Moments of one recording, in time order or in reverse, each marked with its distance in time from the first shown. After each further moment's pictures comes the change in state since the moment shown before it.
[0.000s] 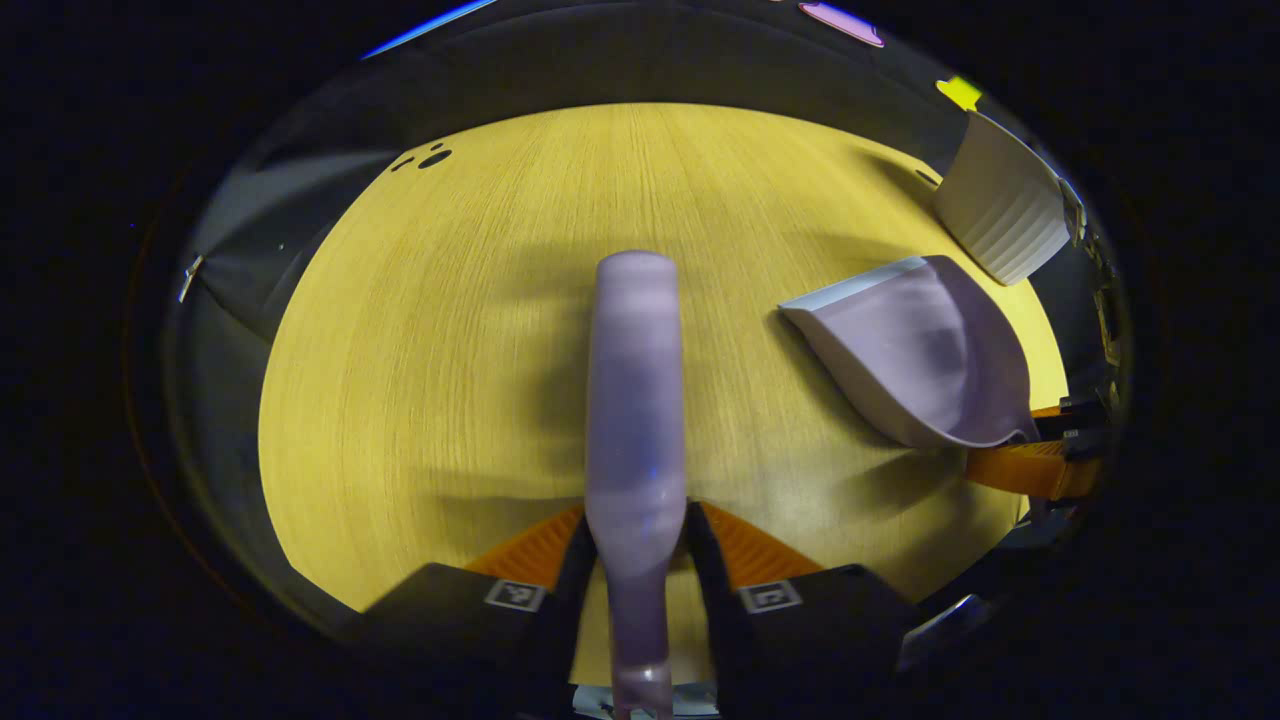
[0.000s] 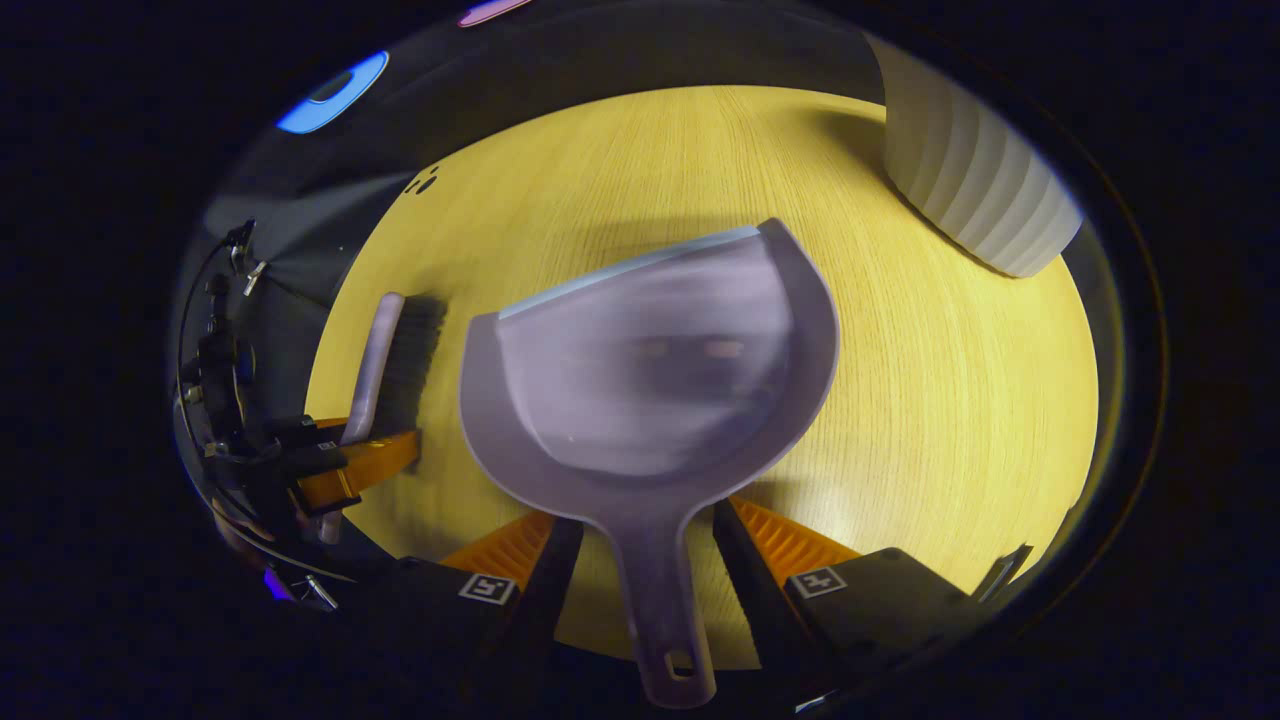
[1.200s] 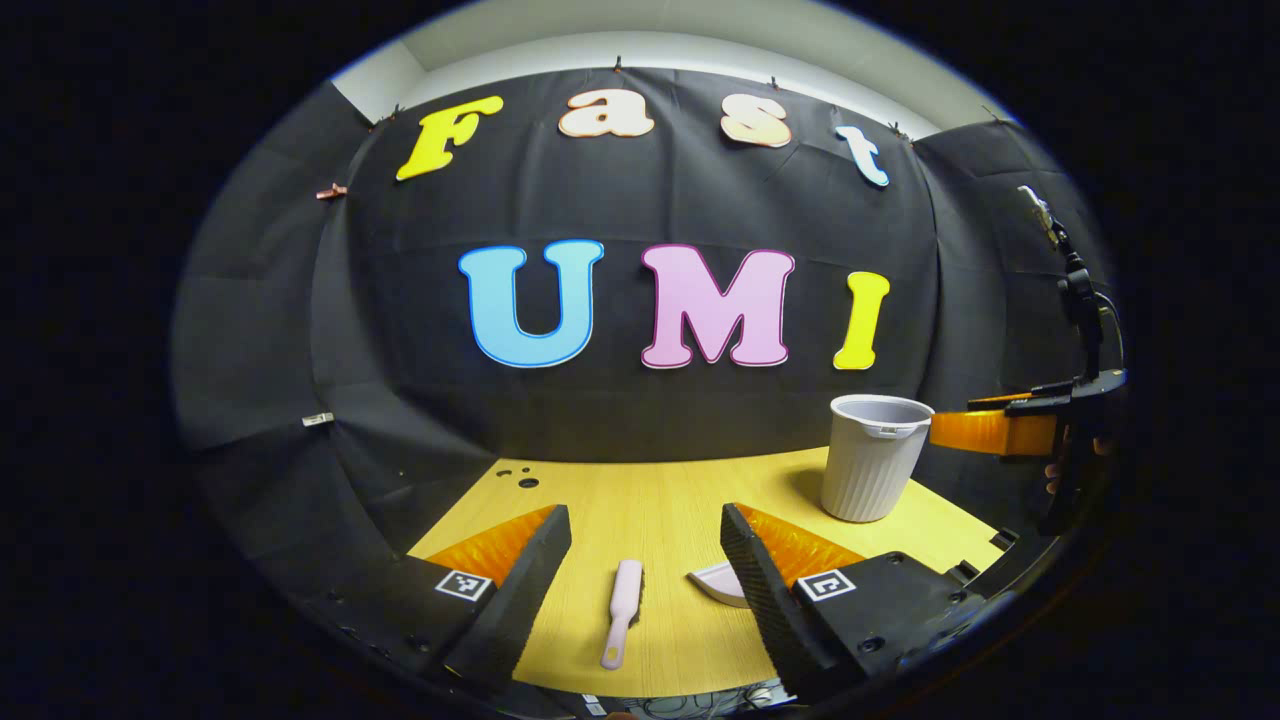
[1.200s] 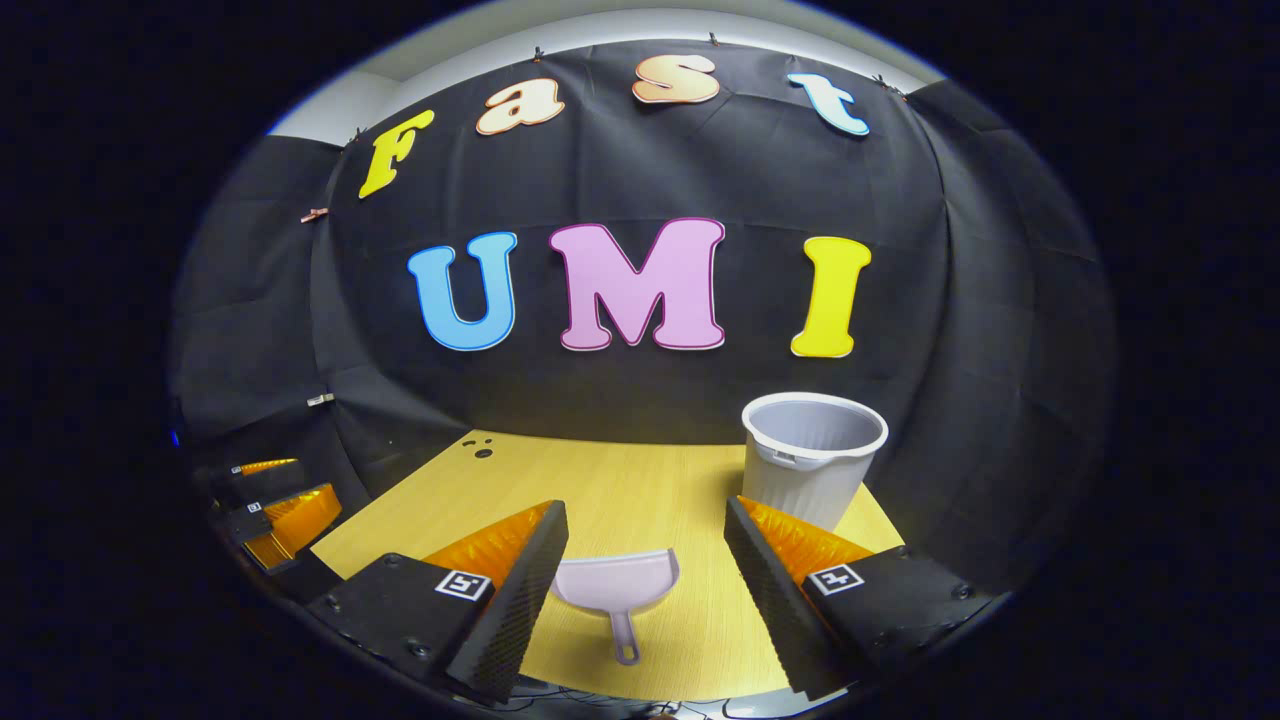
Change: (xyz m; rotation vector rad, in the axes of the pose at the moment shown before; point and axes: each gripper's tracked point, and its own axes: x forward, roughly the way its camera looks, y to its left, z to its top) left arm -0.342 -0.048 0.008 -0.009 -1.047 0.095; right arm -0.332 0.024 0.056 -0.159 -0.994 -0.134
